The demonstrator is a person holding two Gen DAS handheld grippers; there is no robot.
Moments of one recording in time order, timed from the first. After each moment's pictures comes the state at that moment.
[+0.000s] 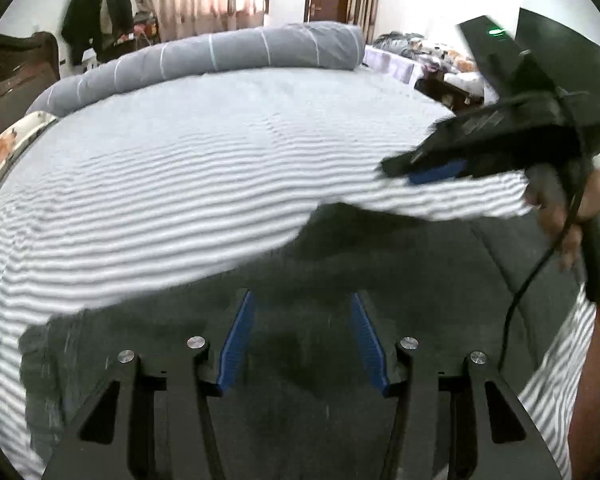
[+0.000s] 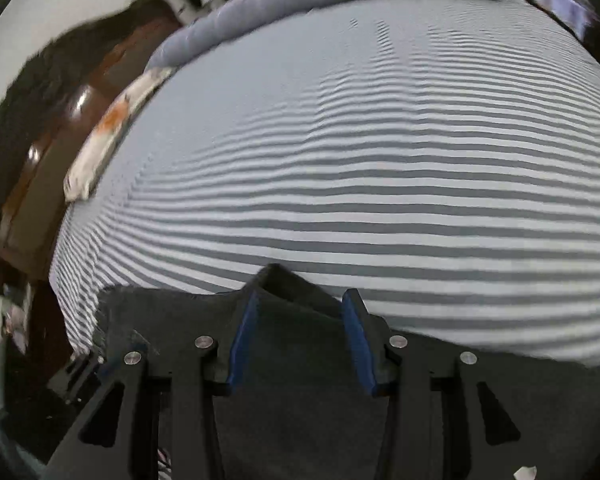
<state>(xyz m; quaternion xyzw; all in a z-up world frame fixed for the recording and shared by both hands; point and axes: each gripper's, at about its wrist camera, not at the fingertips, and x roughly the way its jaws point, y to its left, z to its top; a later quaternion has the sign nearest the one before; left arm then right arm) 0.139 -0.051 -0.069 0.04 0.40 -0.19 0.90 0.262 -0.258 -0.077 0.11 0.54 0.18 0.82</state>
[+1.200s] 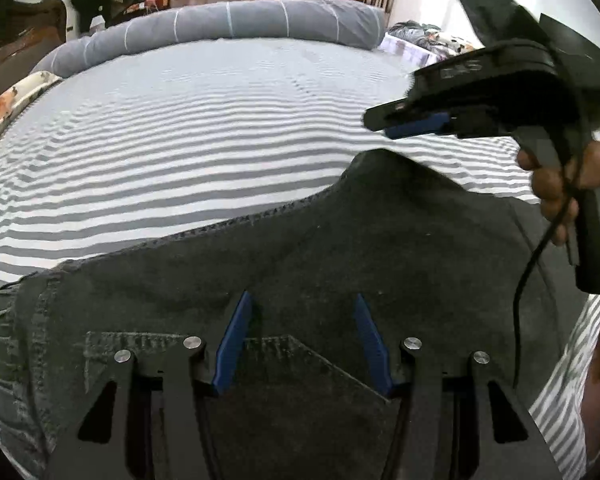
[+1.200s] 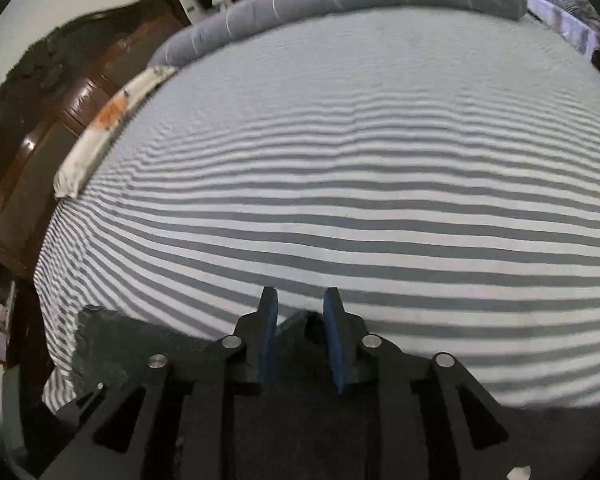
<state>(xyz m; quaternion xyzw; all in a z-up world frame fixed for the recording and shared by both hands) 0.152 -0.013 -0.114 0.01 0.44 -0.18 0.88 0.286 -0.213 -0.090 0.10 0.50 0.17 0.84</state>
